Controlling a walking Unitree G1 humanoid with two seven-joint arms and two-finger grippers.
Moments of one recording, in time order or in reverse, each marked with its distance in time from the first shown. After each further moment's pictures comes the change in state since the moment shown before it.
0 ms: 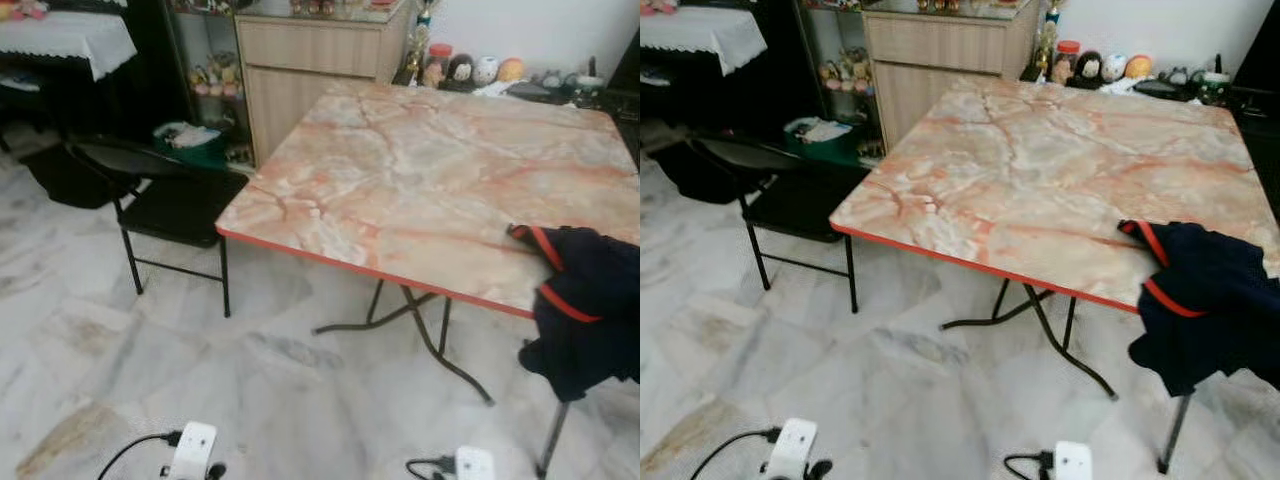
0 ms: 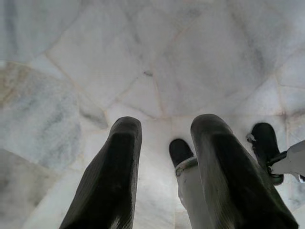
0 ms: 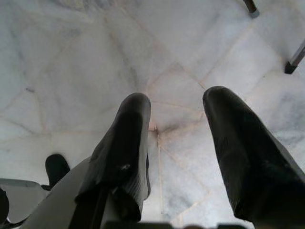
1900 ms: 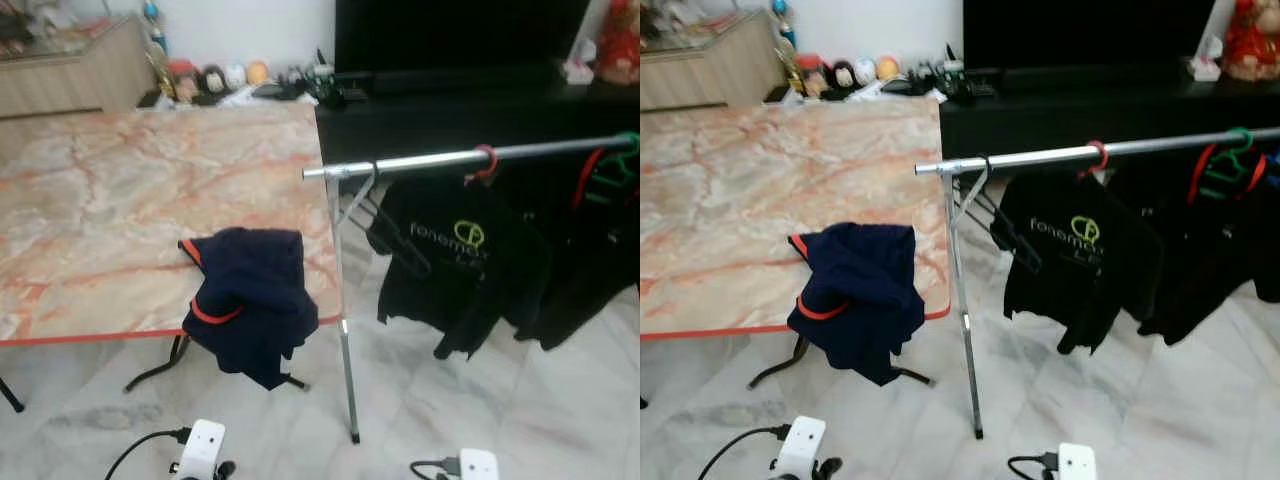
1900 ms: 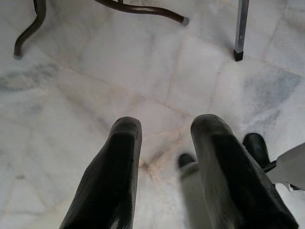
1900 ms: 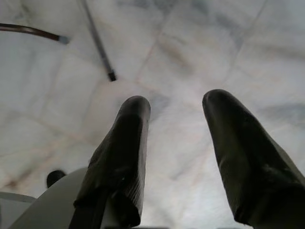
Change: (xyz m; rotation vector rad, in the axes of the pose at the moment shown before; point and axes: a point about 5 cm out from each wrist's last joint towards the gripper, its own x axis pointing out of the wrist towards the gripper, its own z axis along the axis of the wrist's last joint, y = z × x) left arm 0.003 -0.007 0.008 0.015 -0.021 -0.038; right arm 0.002 -0.014 0.006 -0.009 -0.015 -0.020
